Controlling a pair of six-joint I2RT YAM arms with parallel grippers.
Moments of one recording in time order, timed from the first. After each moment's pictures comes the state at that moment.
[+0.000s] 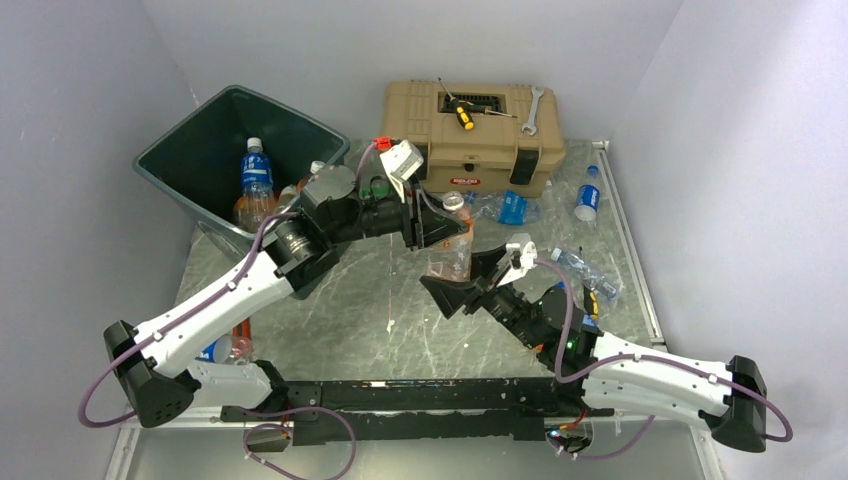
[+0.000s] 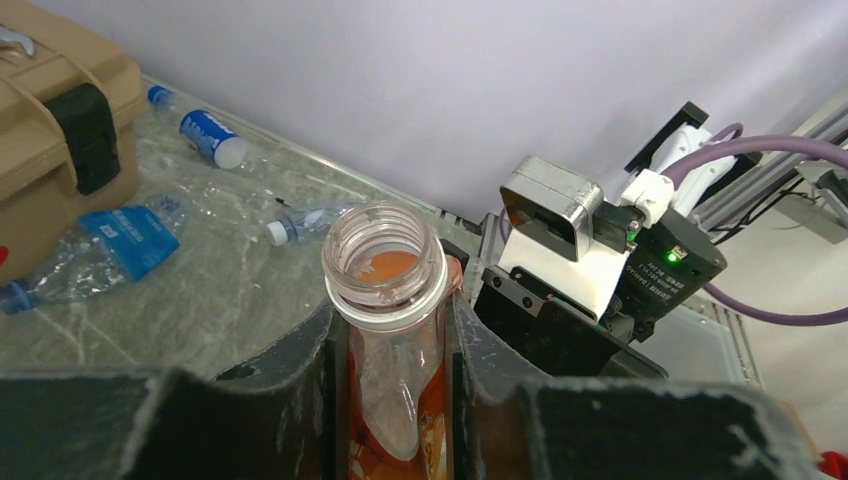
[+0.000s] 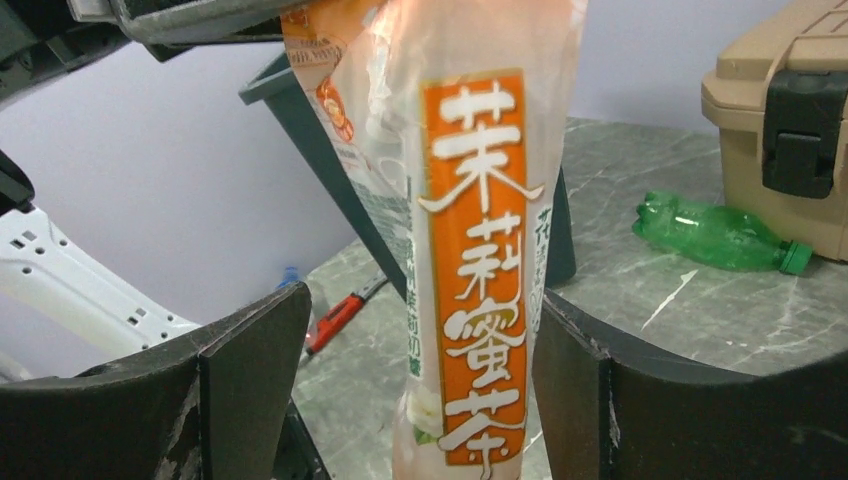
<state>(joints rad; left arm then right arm) -0.86 1.24 1.29 -0.01 0.47 -0.38 1.14 0.70 0.42 0.57 0.27 0.32</state>
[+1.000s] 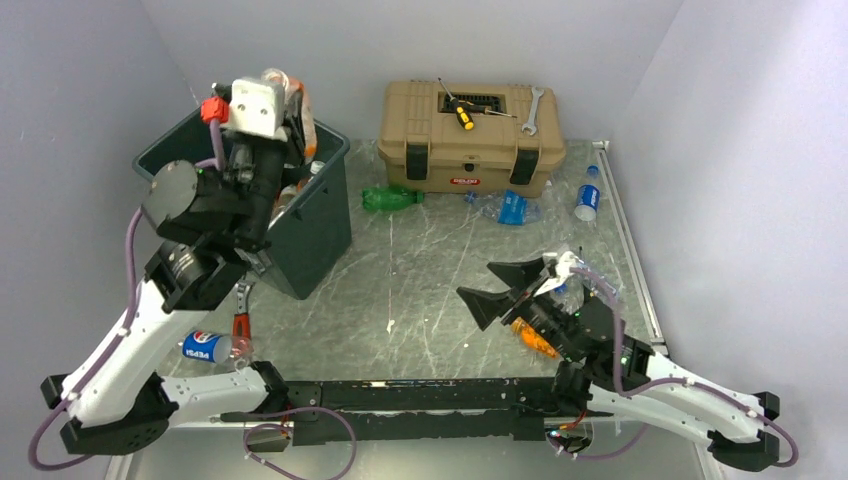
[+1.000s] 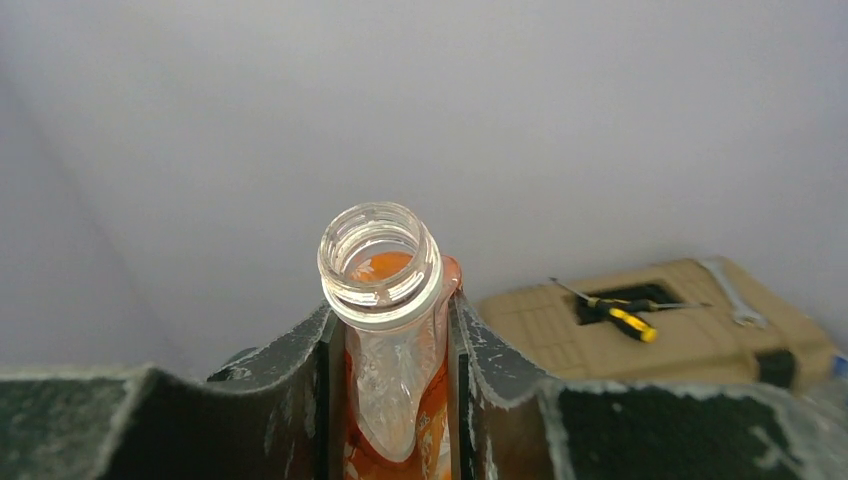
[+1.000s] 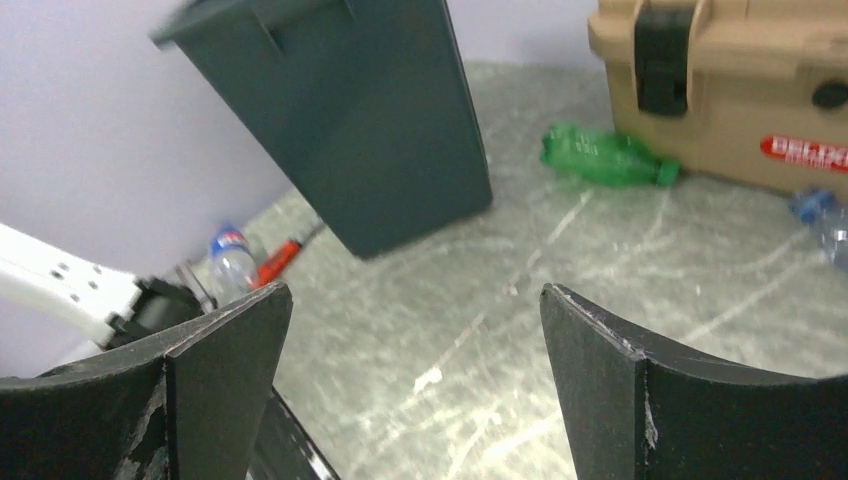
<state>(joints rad) -0.86 1.04 1.59 -0.08 -0.58 0.41 1.14 0.36 0.52 -0.01 0.36 0.31</state>
